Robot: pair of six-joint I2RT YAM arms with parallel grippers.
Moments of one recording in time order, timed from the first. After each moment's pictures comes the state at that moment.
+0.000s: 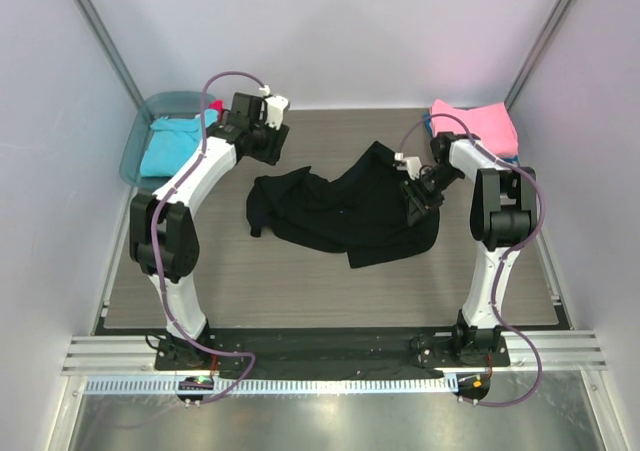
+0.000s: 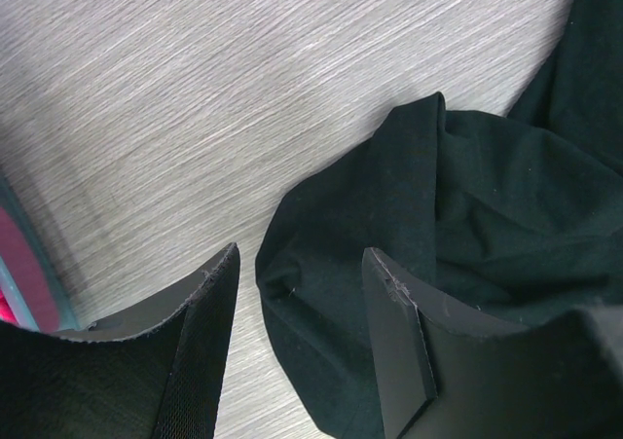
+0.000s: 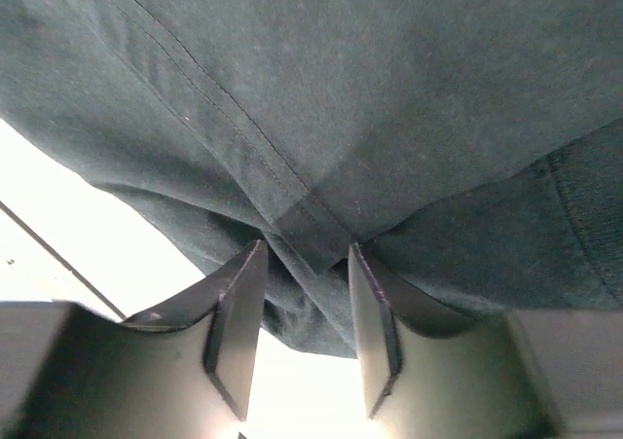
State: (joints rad) left arm -0.31 1.88 1.65 -0.55 0.09 0.18; right arm 0.04 2.09 1.54 -1.08 -0.49 -0.62
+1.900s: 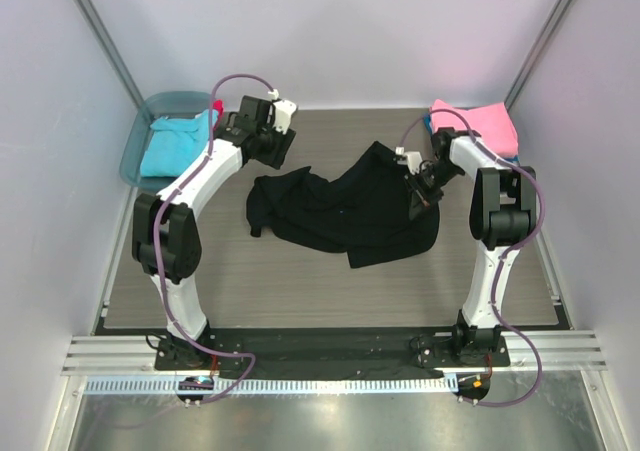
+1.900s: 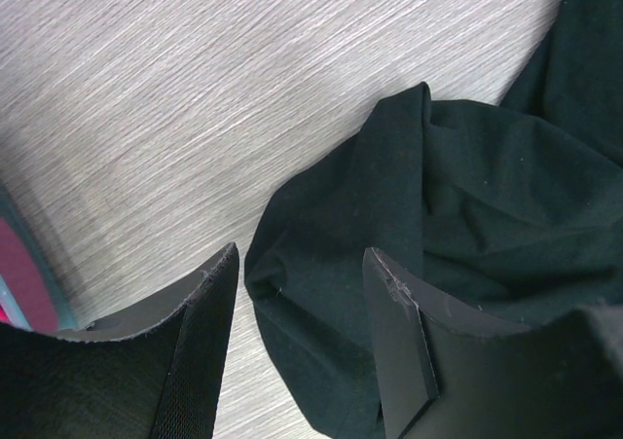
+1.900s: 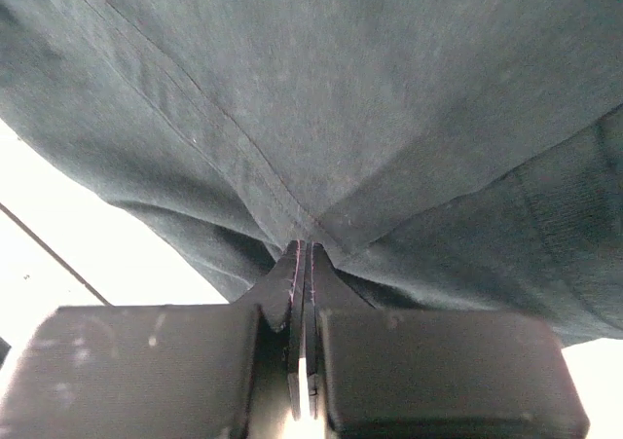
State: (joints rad) left arm -0.35 1.88 1.64 -0.55 0.06 0.21; right arm 0.03 2.10 1.58 -1.08 -0.51 -0.58
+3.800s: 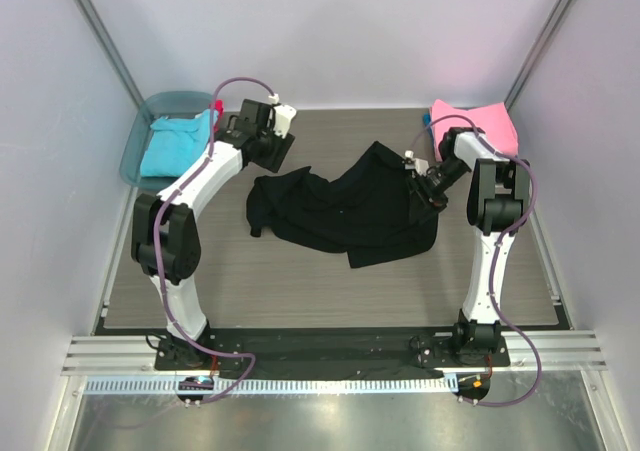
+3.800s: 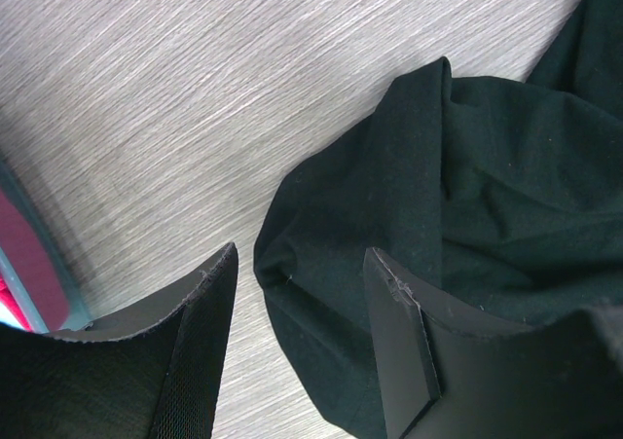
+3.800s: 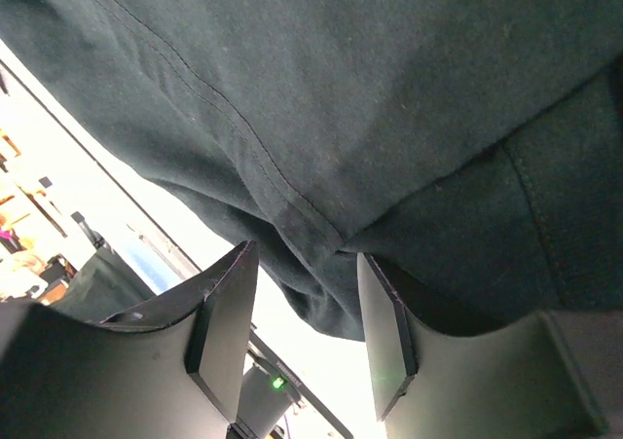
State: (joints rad) left arm -0.35 1.87 1.60 -0.55 0.02 0.24; right arm -0.04 2.30 1.78 -1.34 -0.60 -0.55
